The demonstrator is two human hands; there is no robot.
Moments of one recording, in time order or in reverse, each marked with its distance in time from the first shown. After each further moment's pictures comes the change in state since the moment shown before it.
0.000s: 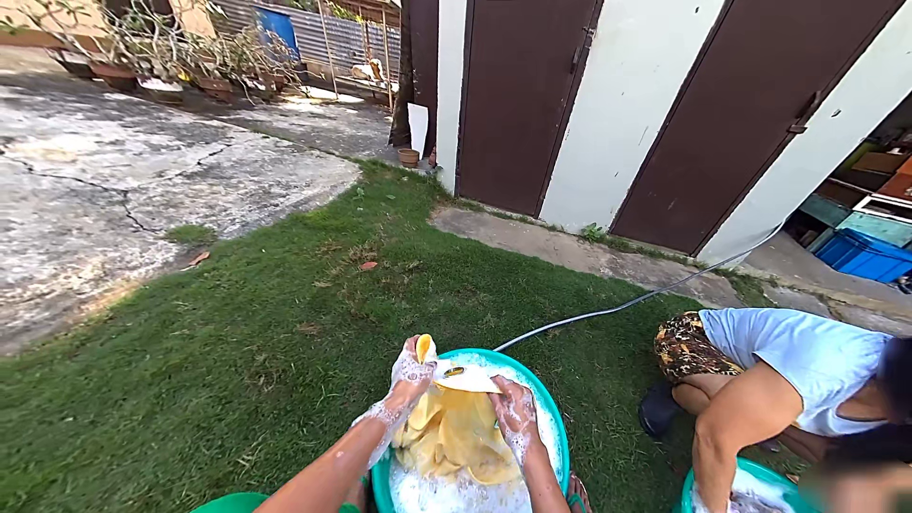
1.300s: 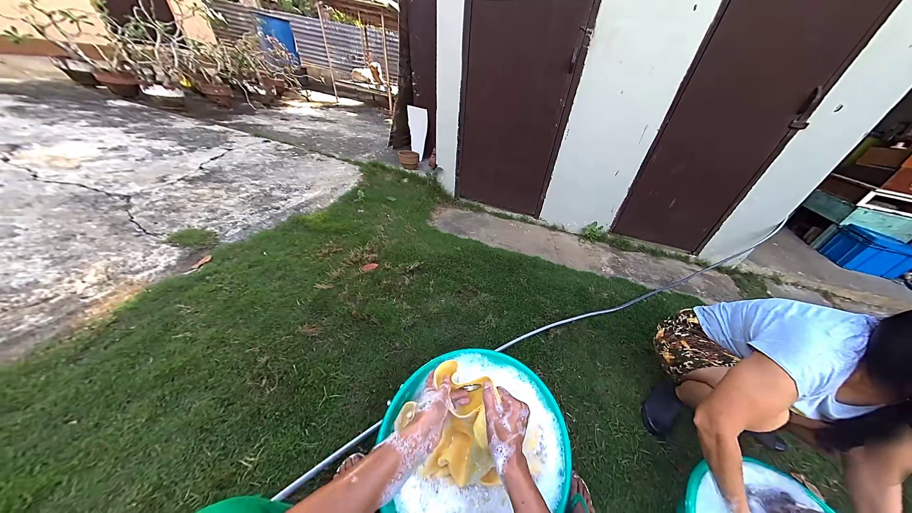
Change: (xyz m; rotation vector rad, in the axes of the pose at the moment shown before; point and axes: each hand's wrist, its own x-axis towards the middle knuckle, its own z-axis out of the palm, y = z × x) left_hand -0.057 -0.011 0.045 -0.717 -0.136 -0.284; right_hand -0.014 -0.009 0.038 0.041 0.254 0.249
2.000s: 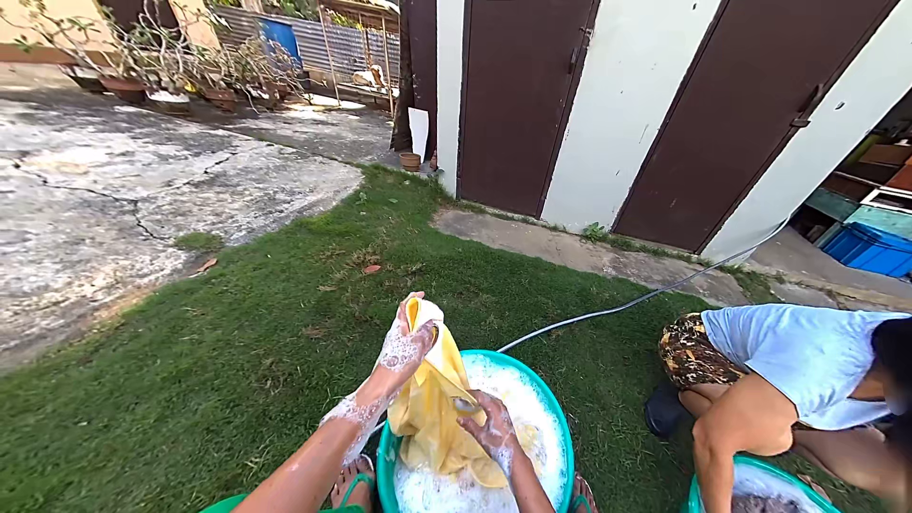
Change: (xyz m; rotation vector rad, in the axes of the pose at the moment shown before) left_hand -0.010 0.130 -0.016 0.361 -0.065 0.547; right_hand 0.011 0.040 0.021 0.167 -0.473 -0.310
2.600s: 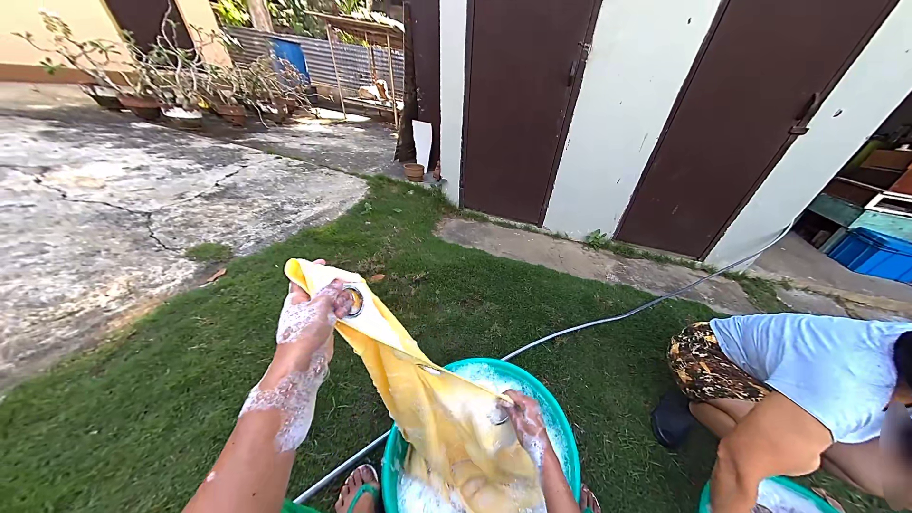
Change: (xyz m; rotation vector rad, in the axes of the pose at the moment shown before) left_hand 0.020 0.059 -0.094 -0.283 0.371 0.169; right_hand 0.006 0.028 -0.042 -0.004 0.138 0.123
